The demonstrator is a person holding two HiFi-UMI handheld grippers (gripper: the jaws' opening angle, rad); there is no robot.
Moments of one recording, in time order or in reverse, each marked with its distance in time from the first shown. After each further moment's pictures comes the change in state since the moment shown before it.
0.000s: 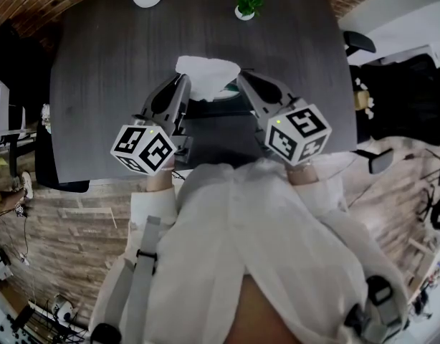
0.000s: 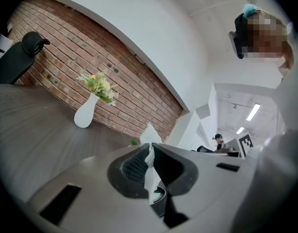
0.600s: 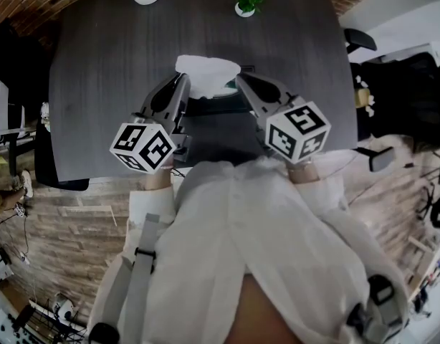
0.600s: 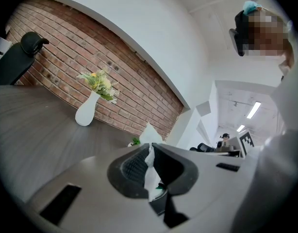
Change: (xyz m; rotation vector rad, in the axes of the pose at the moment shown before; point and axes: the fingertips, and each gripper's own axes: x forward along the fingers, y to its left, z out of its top) left arm 0.000 0.003 -0.007 0.011 0.034 0.010; right arm 0.002 0.002 -0.012 -0.006 0.048 0.020
